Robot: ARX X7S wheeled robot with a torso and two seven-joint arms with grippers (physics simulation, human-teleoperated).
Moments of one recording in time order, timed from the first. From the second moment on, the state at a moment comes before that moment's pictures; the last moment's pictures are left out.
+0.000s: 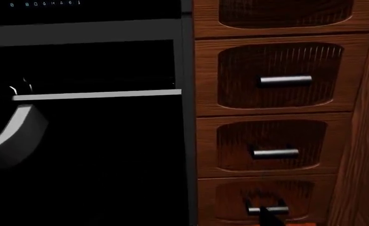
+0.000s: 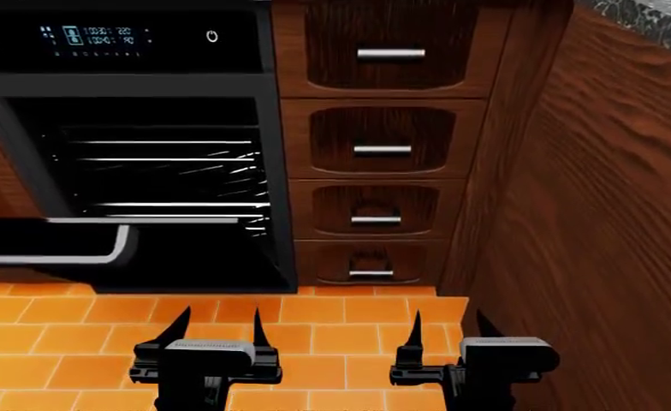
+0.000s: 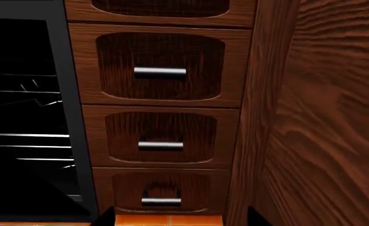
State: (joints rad) left arm -0.02 -0.16 0.21 -0.01 -0.13 0.01 -0.20; right arm 0.03 0.16 -0.20 0.02 0.14 0.05 0.22
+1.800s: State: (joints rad) left arm -0.03 -0.20 0.26 -0.02 -0.16 0.01 -0.24; right arm 0.04 0.19 -0.24 0.02 0.18 0.04 0.28
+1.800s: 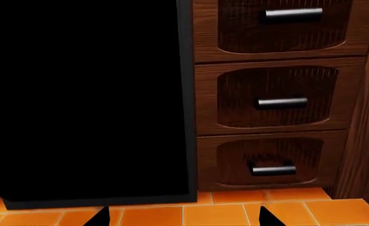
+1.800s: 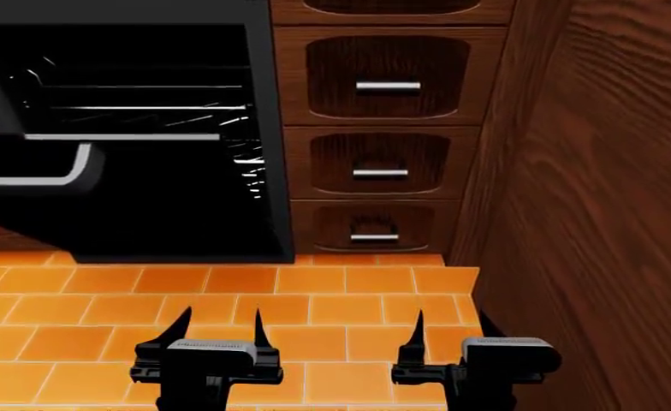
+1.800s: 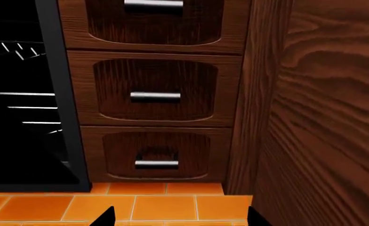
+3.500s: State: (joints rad) left arm -0.03 -0.23 0.29 -0.02 -0.19 0.03 -0.27; right arm 0.05 0.22 -0.28 0.03 0.21 0.03 0.31
